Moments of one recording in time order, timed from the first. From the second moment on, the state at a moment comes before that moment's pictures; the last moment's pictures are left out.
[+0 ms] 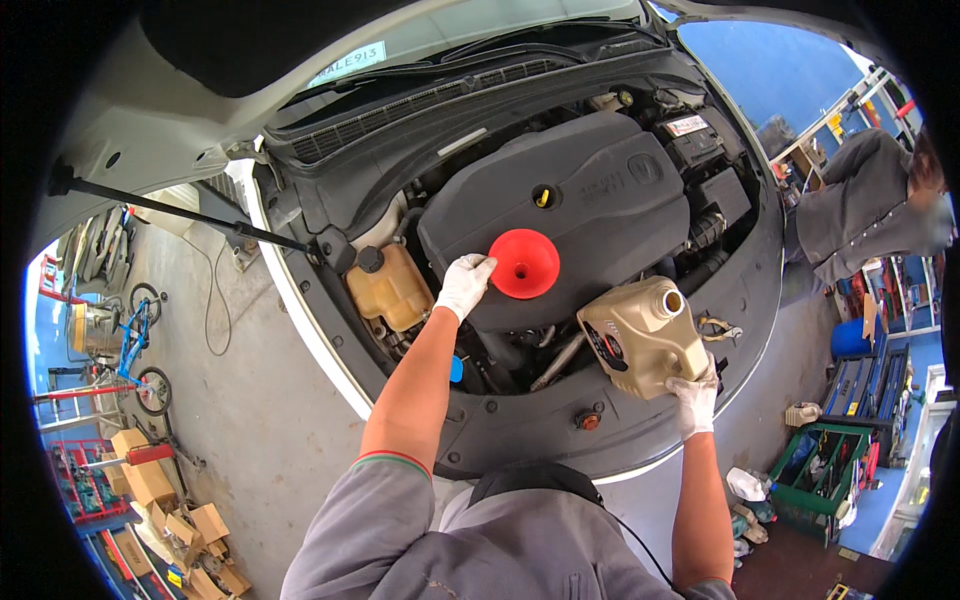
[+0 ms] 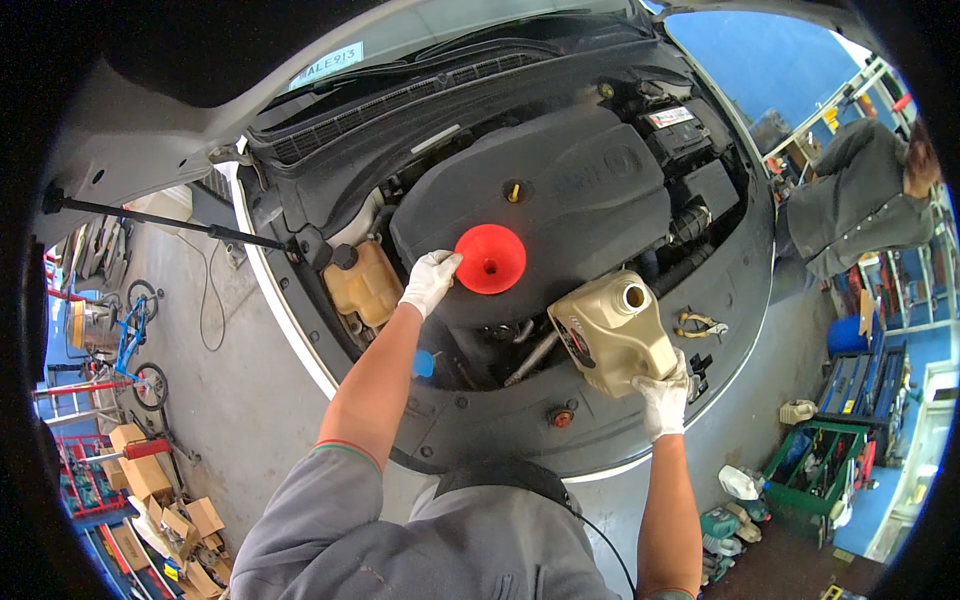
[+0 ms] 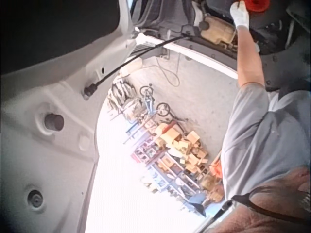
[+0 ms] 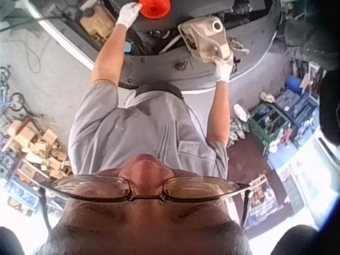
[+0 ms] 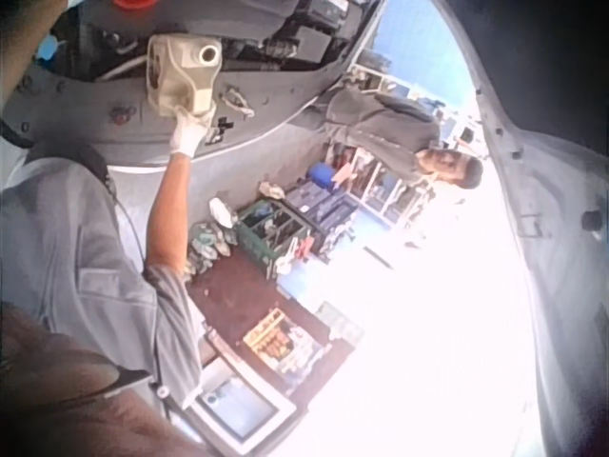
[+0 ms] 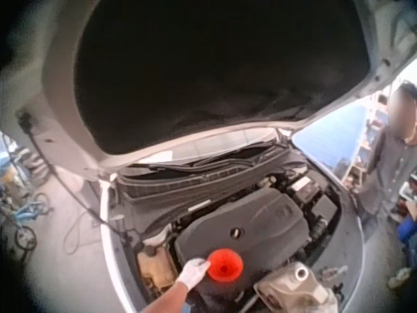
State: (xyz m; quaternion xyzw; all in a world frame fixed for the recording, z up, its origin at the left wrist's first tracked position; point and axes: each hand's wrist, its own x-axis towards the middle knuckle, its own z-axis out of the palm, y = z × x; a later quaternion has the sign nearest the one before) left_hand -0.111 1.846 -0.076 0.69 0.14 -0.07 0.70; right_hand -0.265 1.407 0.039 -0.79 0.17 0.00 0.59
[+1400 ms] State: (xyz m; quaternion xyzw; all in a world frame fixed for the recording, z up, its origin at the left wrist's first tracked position) left_hand -0.118 1.864 -0.066 0.63 0.19 -0.09 0.75; right_hand -0.196 1.487 0.104 -0.97 -0.15 0.03 0.18
